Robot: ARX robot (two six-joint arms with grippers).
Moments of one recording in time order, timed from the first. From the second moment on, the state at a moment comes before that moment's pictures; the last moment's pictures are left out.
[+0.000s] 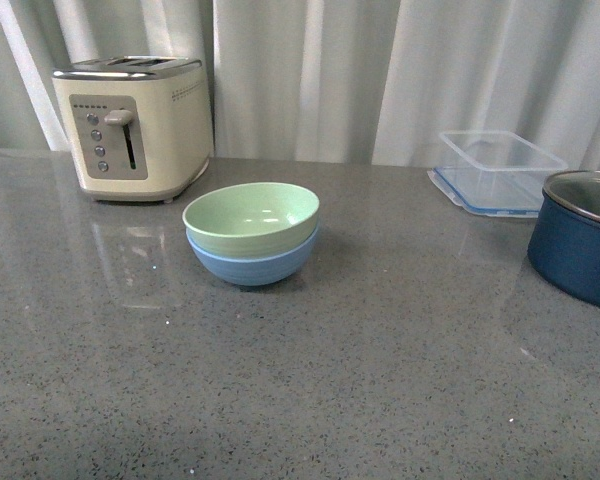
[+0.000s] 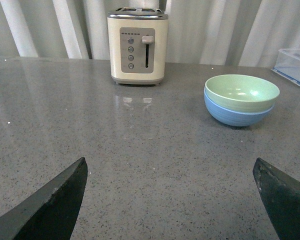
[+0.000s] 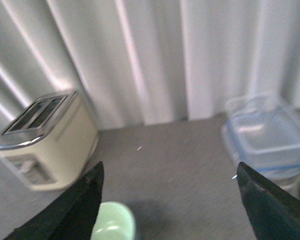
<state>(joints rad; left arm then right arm) 0.00 0.00 0.02 0.00 0.00 0.00 0.42 1.39 1.10 0.26 0.36 0.23</state>
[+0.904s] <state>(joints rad) 0.00 0.00 0.02 0.00 0.00 0.00 0.09 0.77 0.14 0.62 0.09 0.00</state>
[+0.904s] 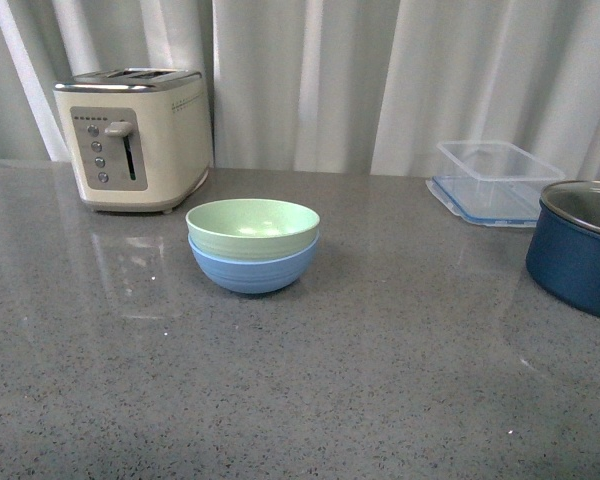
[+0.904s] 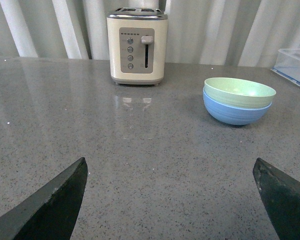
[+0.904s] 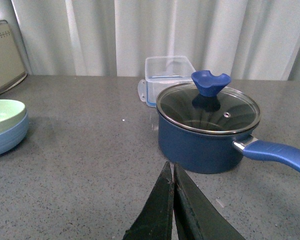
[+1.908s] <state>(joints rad) 0.00 0.00 0.02 0.00 0.00 0.00 0.00 0.30 0.00 0.30 0.00 0.00</state>
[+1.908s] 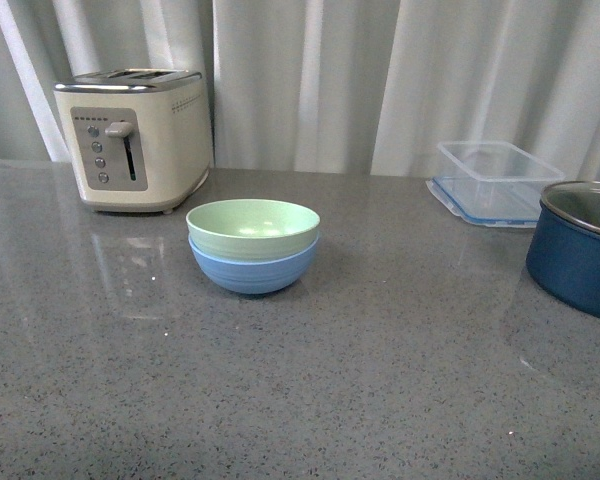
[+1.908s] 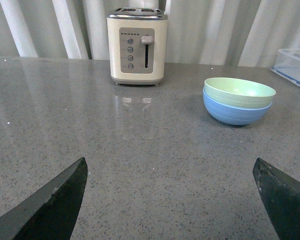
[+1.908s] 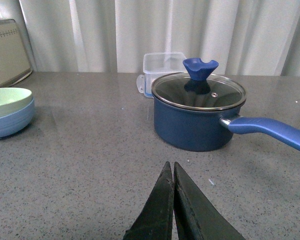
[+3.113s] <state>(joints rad) 0.00 0.00 0.02 0.00 0.00 0.00 0.00 0.00 0.01 0.00 0.00 0.00</state>
